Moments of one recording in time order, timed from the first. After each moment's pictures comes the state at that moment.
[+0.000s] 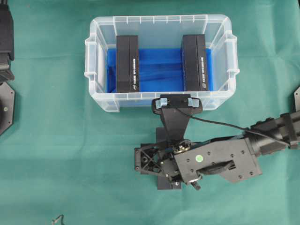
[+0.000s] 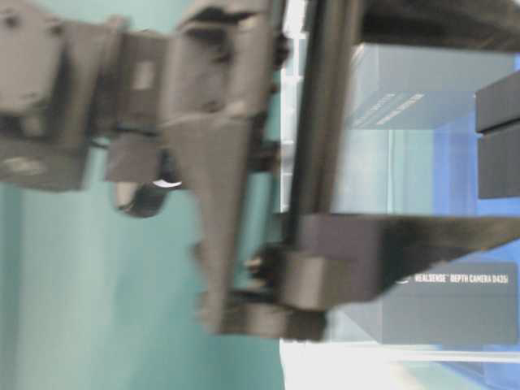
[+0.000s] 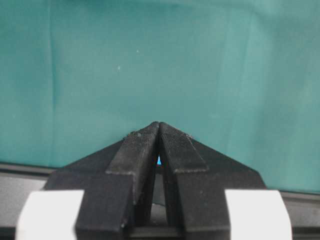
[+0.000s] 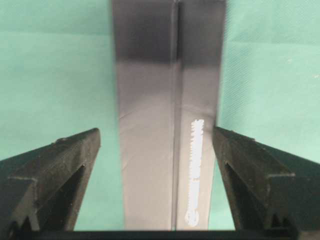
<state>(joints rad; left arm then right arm) 0.02 -0.70 0.45 0.04 1.46 -0.10 0.32 0.32 -0.10 -0.16 1.23 2.07</state>
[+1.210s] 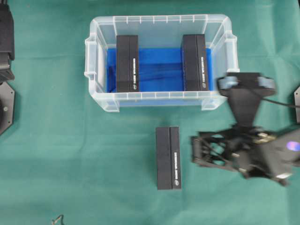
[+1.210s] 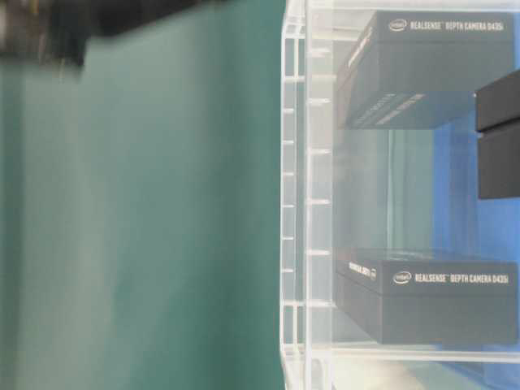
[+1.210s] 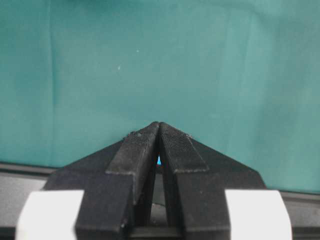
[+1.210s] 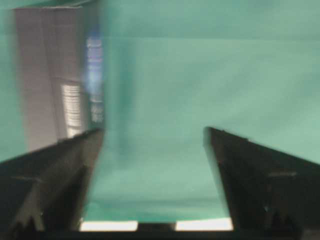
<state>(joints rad) 0.02 -0.69 0.45 0.04 1.46 -0.10 0.40 -0.06 0.13 -0.15 1.43 2.14</state>
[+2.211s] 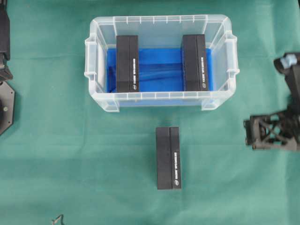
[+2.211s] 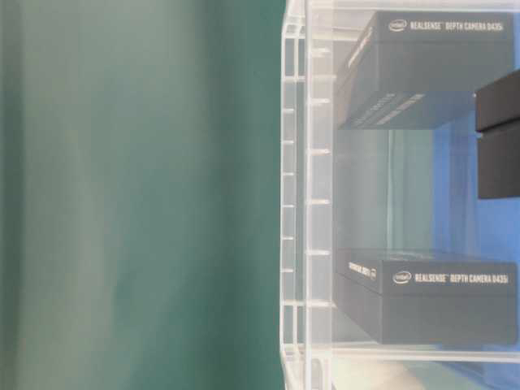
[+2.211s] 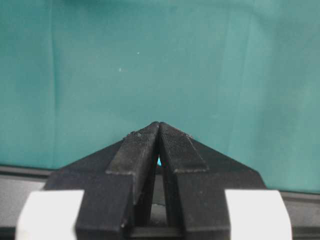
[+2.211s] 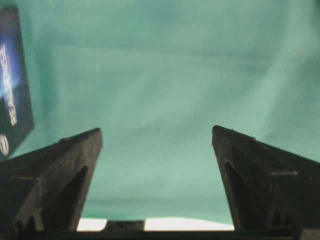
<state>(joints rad) 0.02 -0.71 0.45 0.04 1.46 -0.09 0.37 -0.37 0.41 -0.13 1.45 2.05</state>
